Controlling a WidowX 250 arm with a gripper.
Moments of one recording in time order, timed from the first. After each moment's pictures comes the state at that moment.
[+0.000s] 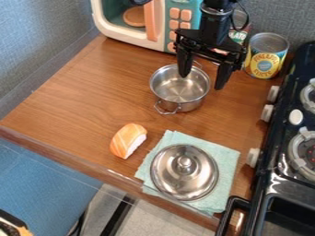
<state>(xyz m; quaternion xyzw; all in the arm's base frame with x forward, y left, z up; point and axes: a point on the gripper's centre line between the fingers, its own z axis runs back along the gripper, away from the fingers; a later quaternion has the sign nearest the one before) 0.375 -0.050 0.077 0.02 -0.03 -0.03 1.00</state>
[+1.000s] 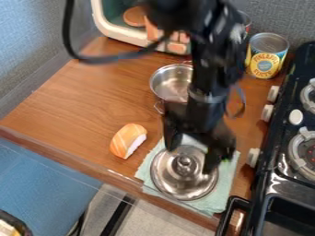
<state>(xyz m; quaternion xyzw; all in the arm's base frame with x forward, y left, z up) 0.252 -0.086 0.037 0.02 0.00 -0.12 0.99</state>
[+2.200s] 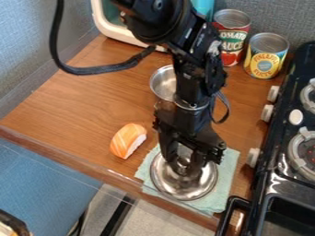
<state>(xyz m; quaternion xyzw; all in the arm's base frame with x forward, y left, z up) 0.260 -0.071 0.026 0.00 -0.02 -0.10 0.99</state>
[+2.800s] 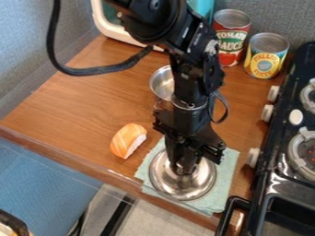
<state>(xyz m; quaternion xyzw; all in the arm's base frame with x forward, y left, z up) 0.256 -0.070 0.026 -0.01 -0.01 -0.11 0.99</state>
